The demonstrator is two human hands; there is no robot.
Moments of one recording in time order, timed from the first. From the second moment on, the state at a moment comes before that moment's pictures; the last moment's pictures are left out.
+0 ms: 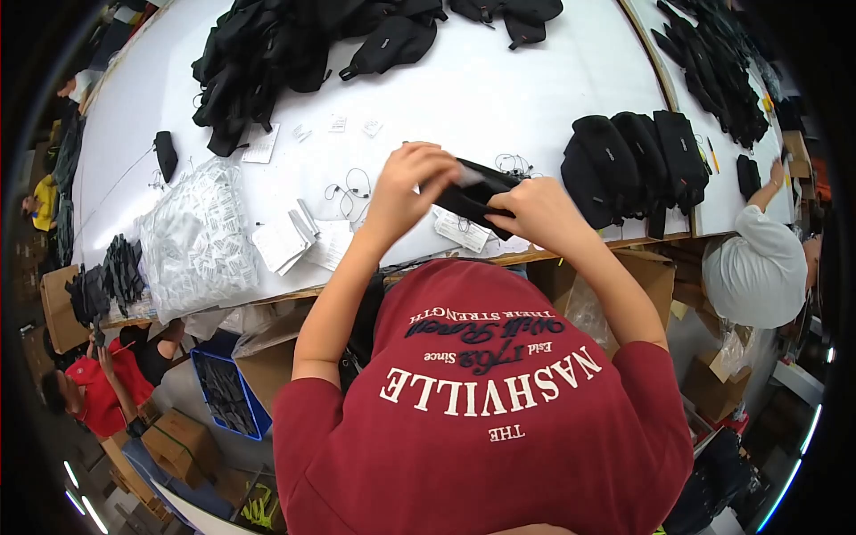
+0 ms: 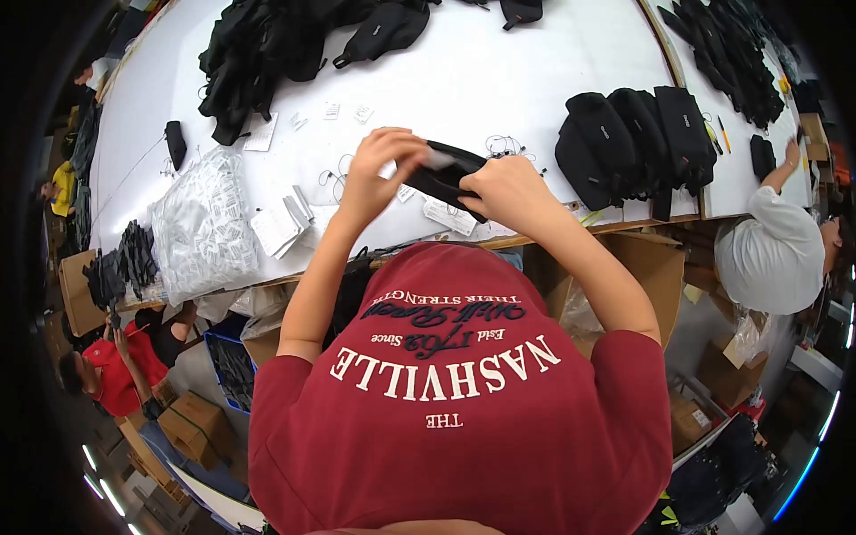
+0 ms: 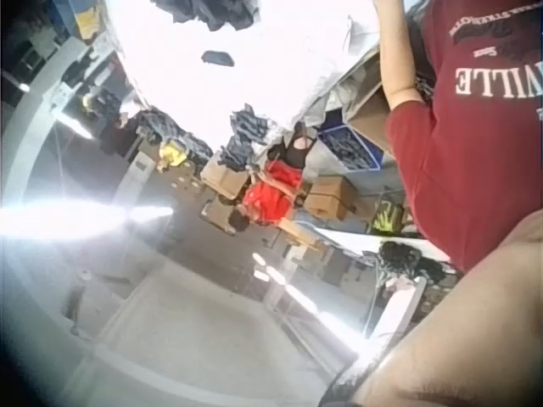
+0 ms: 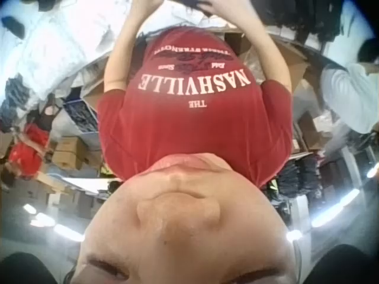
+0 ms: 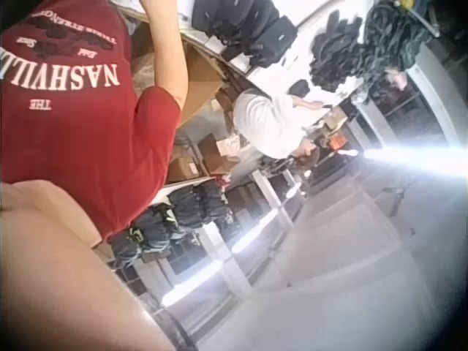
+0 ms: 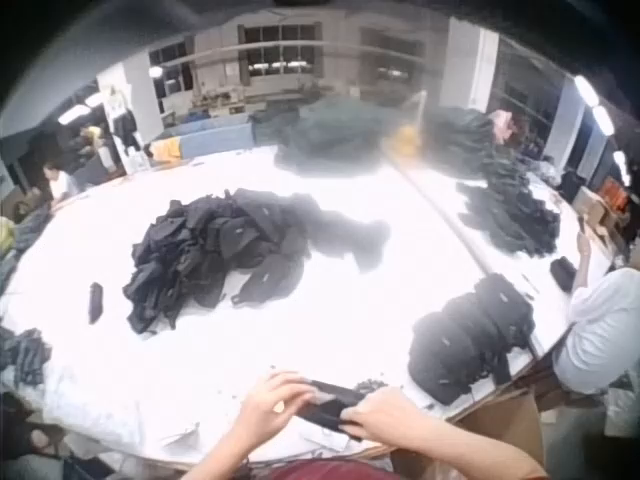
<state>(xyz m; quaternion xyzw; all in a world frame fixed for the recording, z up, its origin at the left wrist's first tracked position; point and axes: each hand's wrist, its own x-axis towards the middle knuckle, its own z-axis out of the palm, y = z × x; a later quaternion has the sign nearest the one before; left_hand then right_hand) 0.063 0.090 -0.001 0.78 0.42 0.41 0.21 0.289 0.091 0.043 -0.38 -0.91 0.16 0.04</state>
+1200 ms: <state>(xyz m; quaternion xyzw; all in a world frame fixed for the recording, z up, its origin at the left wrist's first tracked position) 0.060 0.064 0.029 0.27 0.33 0.52 0.74 0.250 0.085 0.123 -0.29 -0.87 0.28 0.29</state>
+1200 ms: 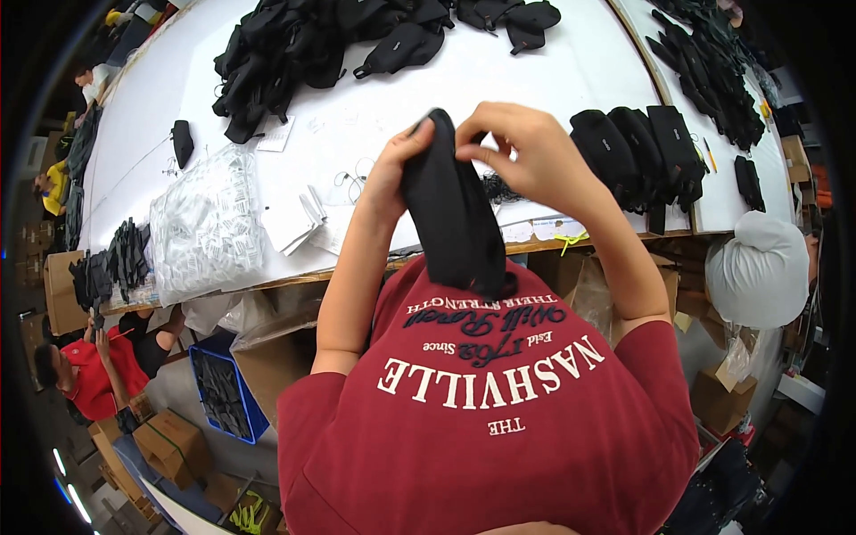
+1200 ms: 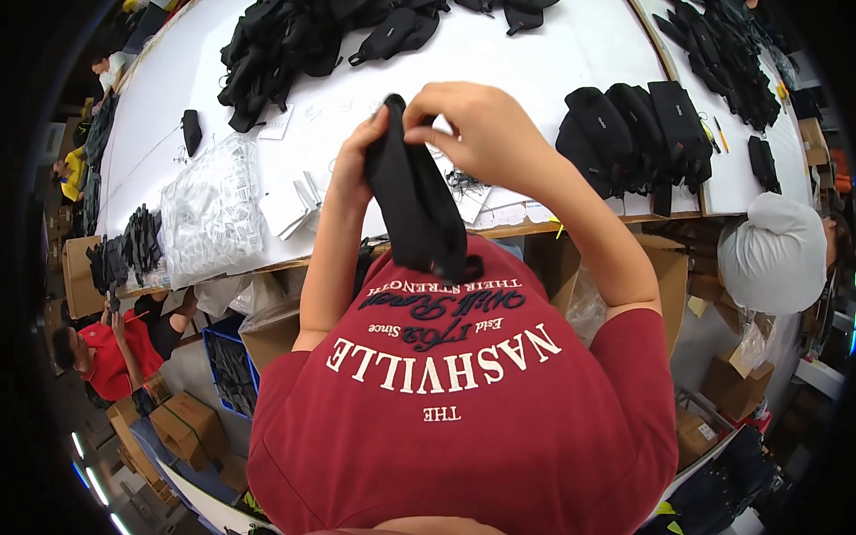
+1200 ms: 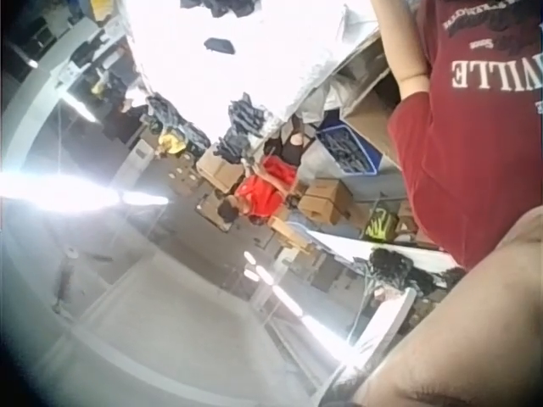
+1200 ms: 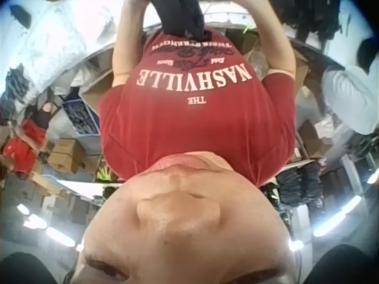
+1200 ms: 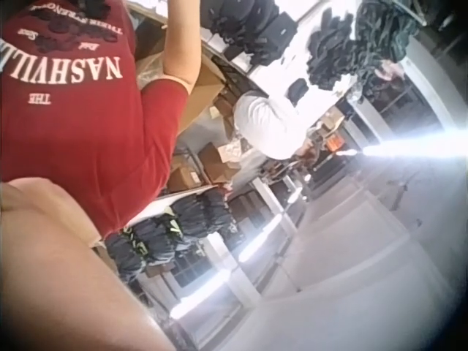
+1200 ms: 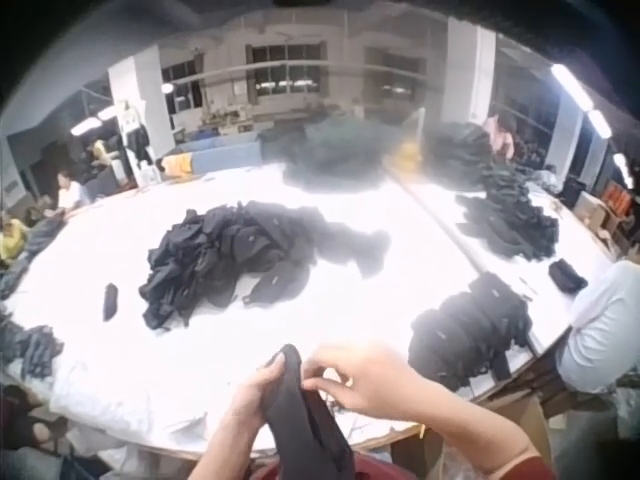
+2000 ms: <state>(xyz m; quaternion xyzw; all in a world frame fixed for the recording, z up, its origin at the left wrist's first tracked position) 0.018 0.069 0.016 0.17 0.37 0.65 0.64 0.257 0.029 0.093 -0.30 -0.76 0.52 0.26</state>
